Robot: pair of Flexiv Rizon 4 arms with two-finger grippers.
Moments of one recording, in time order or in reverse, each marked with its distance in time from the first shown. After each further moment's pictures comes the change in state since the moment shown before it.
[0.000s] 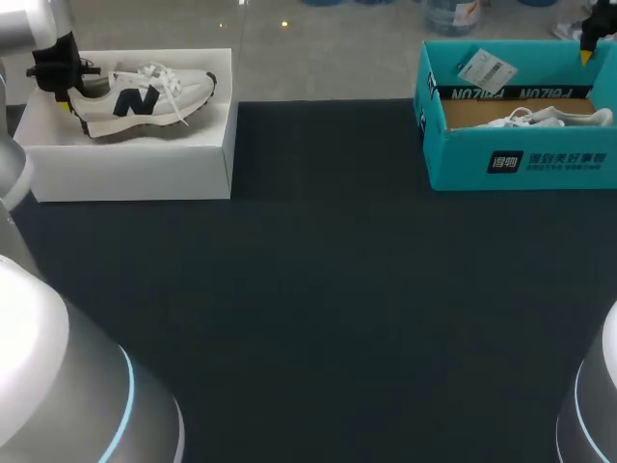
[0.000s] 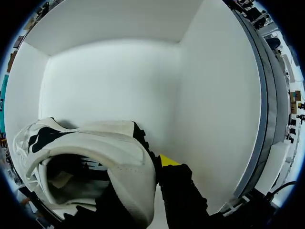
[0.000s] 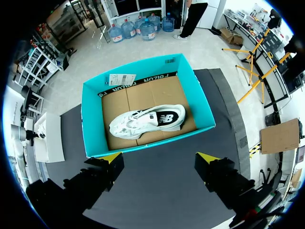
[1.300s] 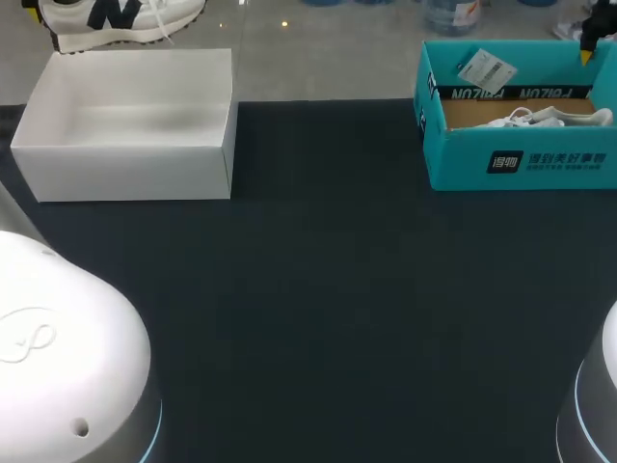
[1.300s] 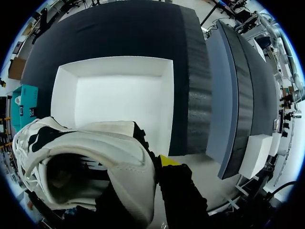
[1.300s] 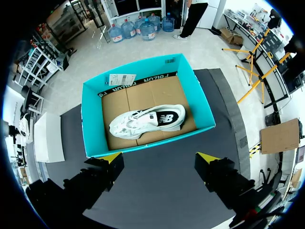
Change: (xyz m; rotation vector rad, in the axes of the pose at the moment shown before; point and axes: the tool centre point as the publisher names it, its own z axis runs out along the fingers) left arm 0.002 0.005 -0.210 -0.008 0.021 0.039; right arm 0.000 0.000 0.000 0.000 0.000 0.000
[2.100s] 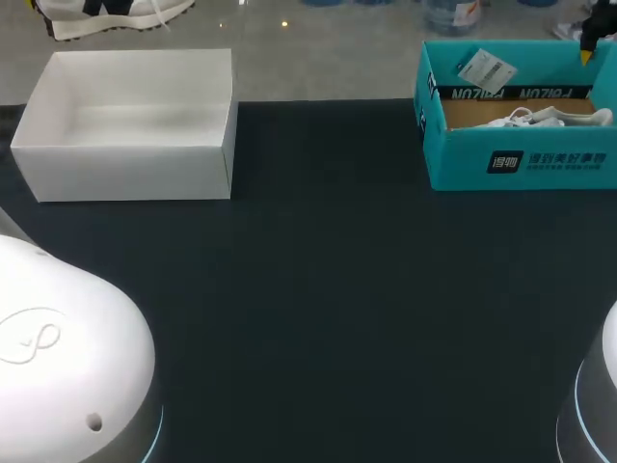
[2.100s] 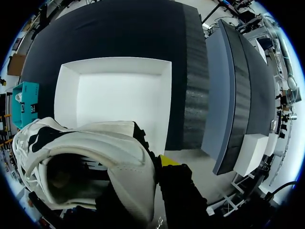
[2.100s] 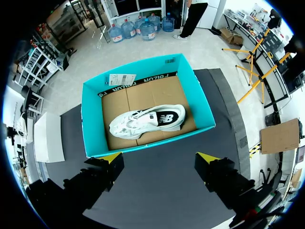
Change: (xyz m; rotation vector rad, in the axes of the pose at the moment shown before) left arm 0.002 -0.004 -0.023 -0.056 0.020 -0.015; right arm 0.000 0.000 0.000 0.000 0.000 0.000
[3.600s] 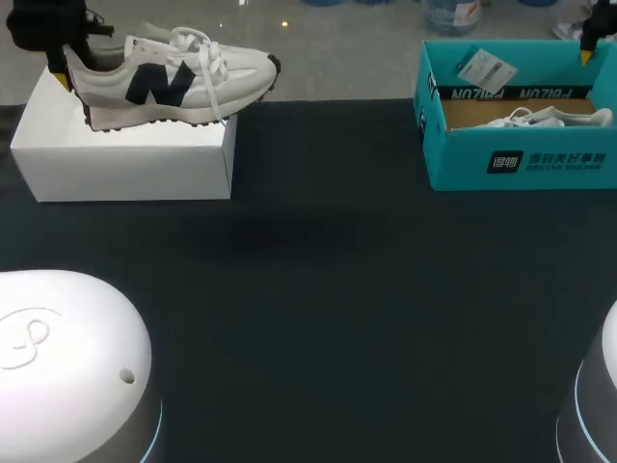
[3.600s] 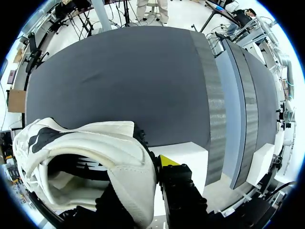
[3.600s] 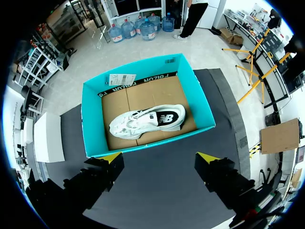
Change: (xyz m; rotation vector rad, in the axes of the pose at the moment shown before) left arm -0.119 -0.286 -0.060 0.115 -0.076 0.175; right arm 0.000 0.000 0.000 0.000 0.000 0.000
